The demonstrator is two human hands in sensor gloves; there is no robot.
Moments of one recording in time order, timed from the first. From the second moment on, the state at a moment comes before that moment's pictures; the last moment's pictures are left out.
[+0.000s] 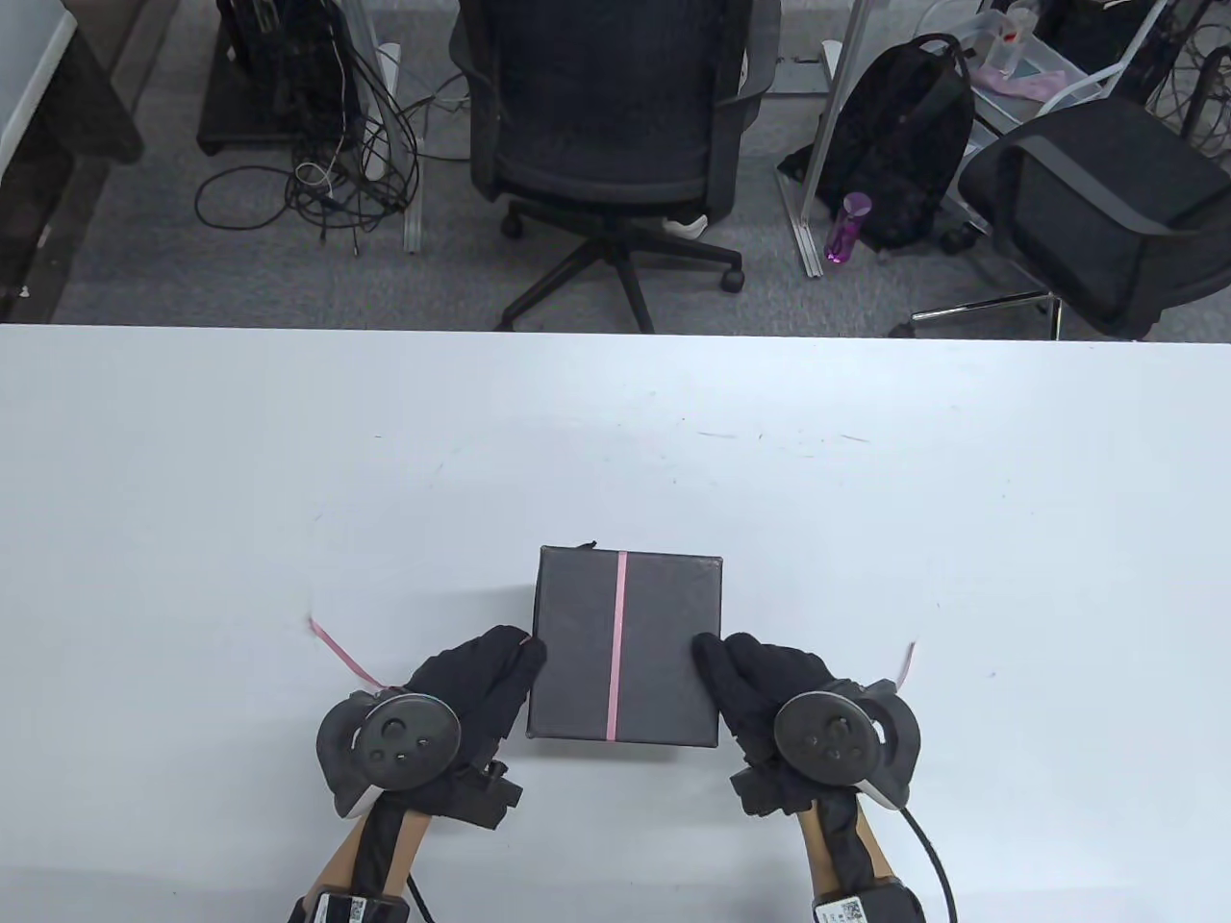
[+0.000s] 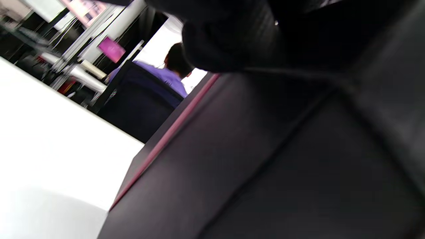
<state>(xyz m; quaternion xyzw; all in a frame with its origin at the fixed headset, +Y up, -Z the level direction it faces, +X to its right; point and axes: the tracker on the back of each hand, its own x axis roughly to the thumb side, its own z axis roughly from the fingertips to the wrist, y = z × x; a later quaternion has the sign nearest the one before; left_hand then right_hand) -0.157 -0.700 -0.145 0.12 -0.11 0.35 0.92 0.151 -0.680 -0.169 0.18 -0.11 0.93 0.29</state>
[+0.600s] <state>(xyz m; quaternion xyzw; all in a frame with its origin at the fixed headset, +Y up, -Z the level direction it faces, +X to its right) -0.153 -0.713 -0.152 0.03 -0.08 0.32 0.94 0.154 -0.696 -0.179 0.15 0.00 0.94 0.29</state>
